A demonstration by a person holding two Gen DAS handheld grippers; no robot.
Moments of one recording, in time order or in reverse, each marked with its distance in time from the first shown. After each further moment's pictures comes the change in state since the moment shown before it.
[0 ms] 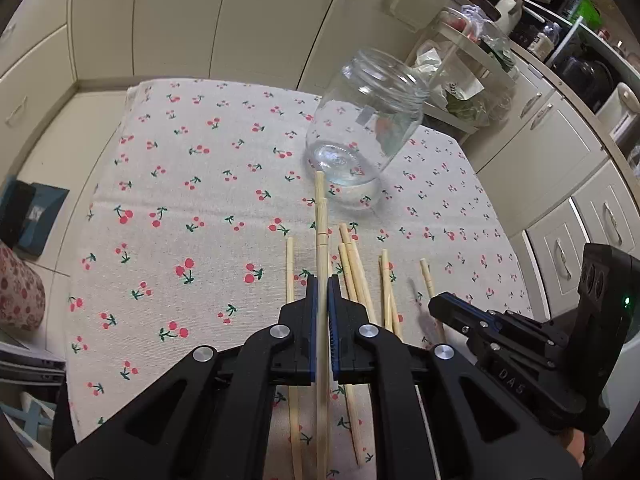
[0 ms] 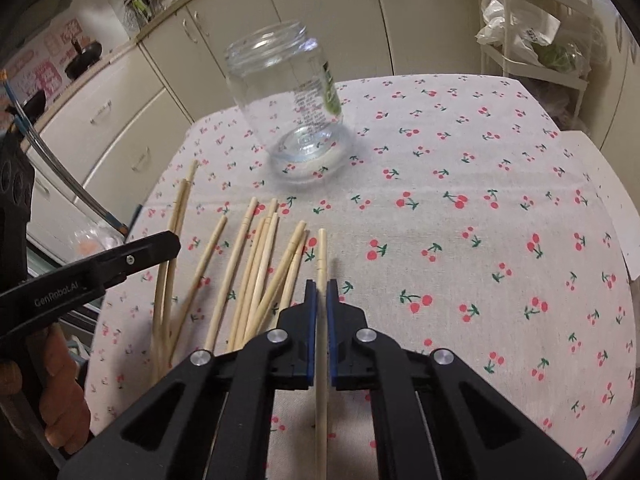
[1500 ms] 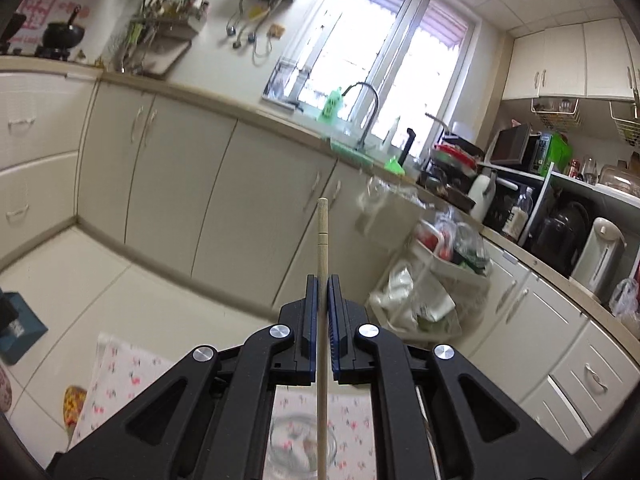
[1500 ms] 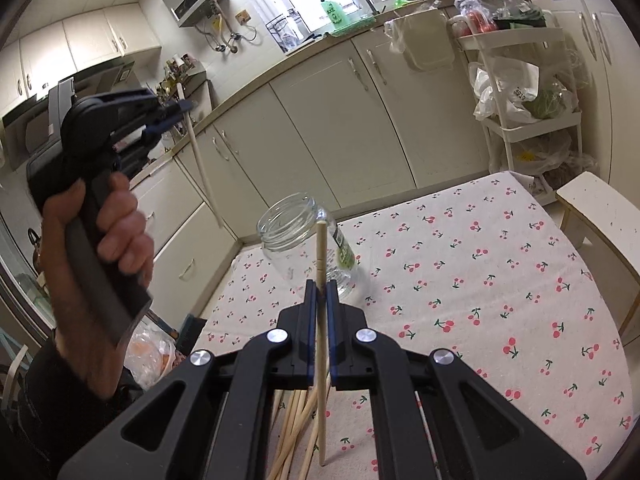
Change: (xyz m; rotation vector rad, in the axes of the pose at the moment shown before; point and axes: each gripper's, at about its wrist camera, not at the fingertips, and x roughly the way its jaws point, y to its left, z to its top) left arm -0.086 -0.064 0.176 -0.056 -0.741 -0.039; right arm -0.065 -0.027 0.037 0.115 -0.385 0.188
